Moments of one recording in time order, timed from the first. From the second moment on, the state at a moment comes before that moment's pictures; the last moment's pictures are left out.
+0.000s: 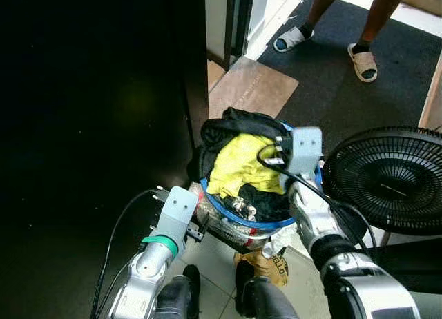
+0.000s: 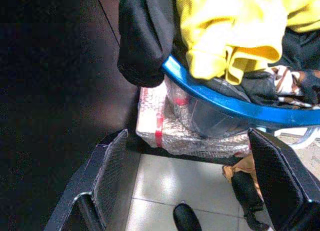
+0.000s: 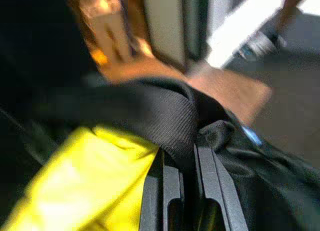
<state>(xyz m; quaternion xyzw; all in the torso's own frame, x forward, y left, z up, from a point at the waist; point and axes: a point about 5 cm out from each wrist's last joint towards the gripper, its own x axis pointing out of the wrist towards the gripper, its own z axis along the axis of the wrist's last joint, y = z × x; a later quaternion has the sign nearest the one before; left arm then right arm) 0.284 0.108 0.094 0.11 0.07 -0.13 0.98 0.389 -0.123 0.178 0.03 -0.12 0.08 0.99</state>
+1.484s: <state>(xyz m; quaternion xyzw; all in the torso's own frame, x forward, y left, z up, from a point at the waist) 0.308 0.139 0.142 0.05 -0.01 -0.07 1.00 0.328 -0.192 0.306 -0.07 -0.36 -0.03 0.93</state>
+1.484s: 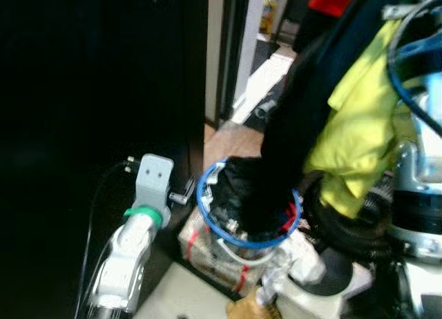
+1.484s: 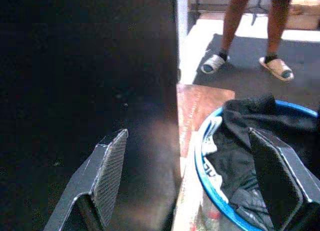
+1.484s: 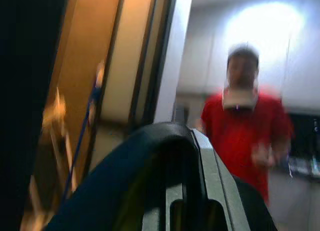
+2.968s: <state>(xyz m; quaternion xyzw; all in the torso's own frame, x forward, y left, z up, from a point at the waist) 0.316 0.133 0.201 0.01 -0.10 -0.08 0.99 0.324 -0.164 0.224 -0.02 -0.22 -0.03 0.97</state>
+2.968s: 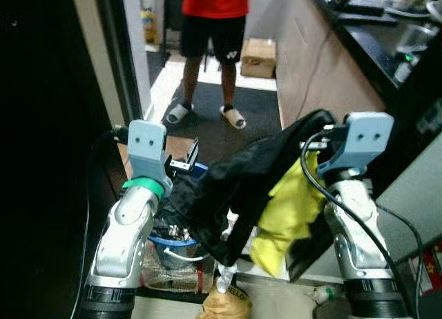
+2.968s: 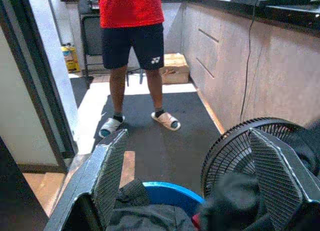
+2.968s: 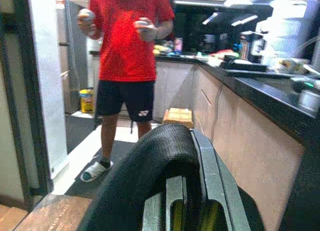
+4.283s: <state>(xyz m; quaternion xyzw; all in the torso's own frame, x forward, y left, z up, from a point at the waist) 0.318 0.125 0.205 0.01 -0.09 -0.11 0.99 0.324 -0.158 0.242 0.00 -0.24 -0.03 0.97</state>
